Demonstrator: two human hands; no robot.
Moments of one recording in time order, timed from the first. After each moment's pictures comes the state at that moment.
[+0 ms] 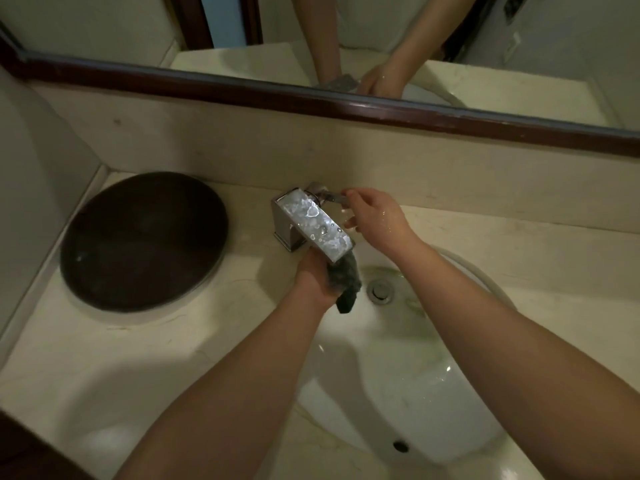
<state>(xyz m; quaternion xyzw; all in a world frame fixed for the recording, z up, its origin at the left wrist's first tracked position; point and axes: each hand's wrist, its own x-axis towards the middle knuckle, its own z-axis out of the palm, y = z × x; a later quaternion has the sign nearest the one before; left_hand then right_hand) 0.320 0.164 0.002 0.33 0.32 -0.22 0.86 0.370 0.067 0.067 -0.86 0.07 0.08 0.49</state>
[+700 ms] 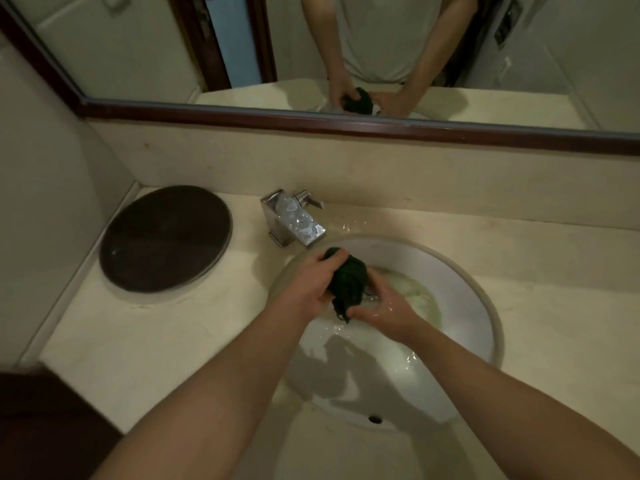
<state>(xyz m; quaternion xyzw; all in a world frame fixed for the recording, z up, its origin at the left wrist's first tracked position) 0.252 0.134 0.067 0.53 0.25 -0.22 0.78 0.224 -0.021 0.012 -0.82 -0.03 0.21 0.53</state>
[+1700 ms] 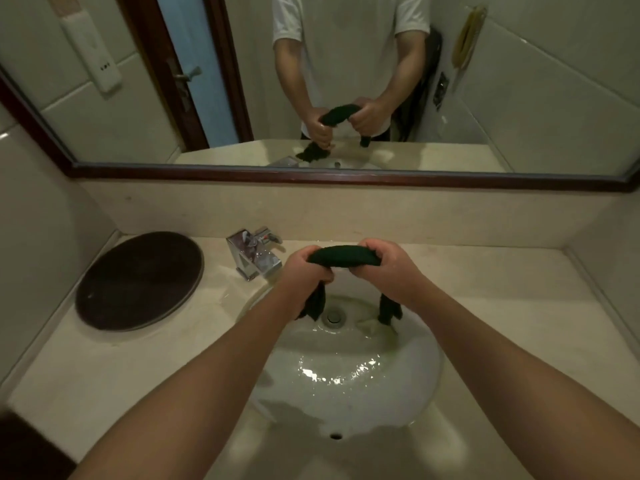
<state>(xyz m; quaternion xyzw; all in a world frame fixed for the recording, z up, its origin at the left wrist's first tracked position) 0.247 0.084 0.133 0.73 0.08 -0.14 0.66 0.233 -0.087 0.154 -0.86 -0.08 0.06 0.50</state>
